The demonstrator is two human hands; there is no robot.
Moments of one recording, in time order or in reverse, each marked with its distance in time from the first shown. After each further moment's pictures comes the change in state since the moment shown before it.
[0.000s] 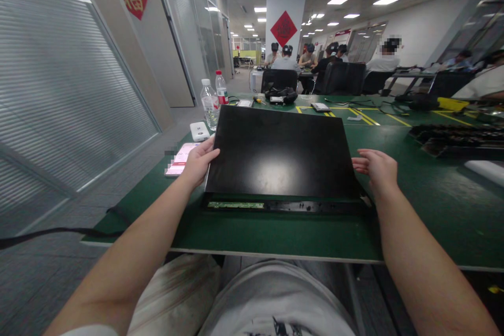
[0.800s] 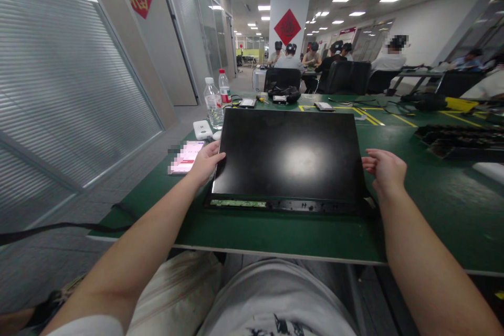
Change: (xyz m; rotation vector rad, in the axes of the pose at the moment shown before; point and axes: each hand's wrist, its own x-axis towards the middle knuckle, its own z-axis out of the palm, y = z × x) left_hand 0.006 -0.015 -0.007 0.059 0.008 -0.061; right_hand 0.003 0.000 -0.001 0.052 0.086 -0.060
